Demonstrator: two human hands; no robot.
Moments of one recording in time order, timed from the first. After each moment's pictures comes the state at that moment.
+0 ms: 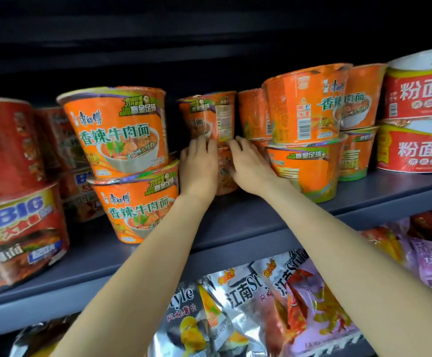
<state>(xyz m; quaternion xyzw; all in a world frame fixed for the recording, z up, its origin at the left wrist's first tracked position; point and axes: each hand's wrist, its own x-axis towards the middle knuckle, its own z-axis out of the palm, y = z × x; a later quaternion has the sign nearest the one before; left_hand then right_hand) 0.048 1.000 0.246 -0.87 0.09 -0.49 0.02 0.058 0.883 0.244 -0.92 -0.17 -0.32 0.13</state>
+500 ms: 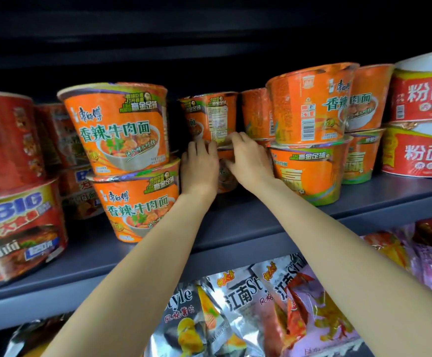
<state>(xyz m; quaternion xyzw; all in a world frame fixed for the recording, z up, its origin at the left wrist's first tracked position) 0.060 1.001 0.238 -0.89 0.02 -0.45 0.06 0.065 0.891 0.252 -0.87 -0.17 -0.42 0.18</state>
